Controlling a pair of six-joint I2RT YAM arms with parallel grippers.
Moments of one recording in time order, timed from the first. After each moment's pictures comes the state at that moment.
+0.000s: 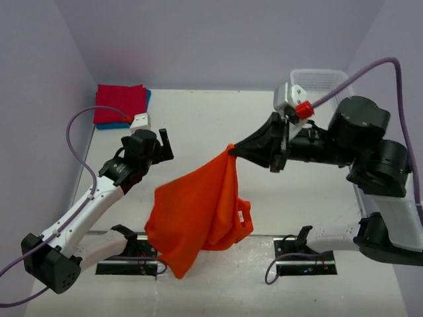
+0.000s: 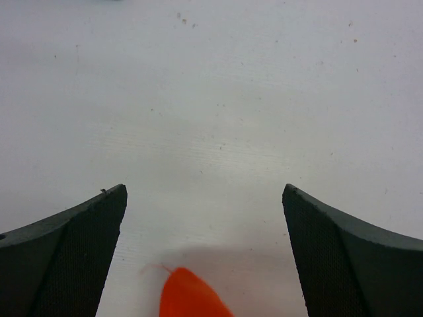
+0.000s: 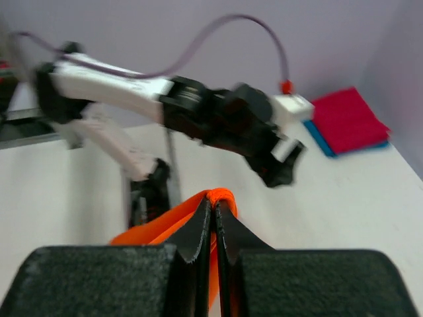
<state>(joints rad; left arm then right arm) -0.49 1.03 0.92 -0.53 -0.43 -0.52 1.05 1.24 2.11 -0.92 -0.39 0.00</state>
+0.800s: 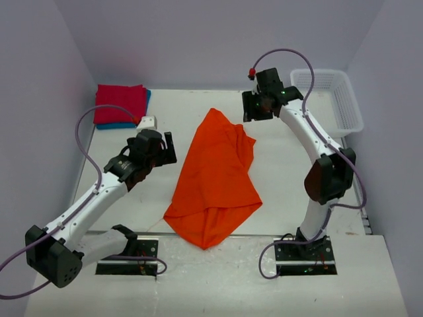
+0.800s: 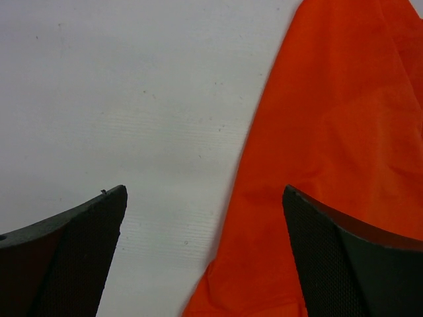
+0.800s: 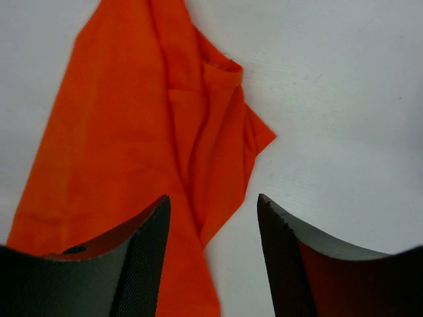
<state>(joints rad) -0.50 1.07 0.93 -0.57 -0.40 -0.51 0.35 1.91 1.86 -0.87 0.00 0.18</state>
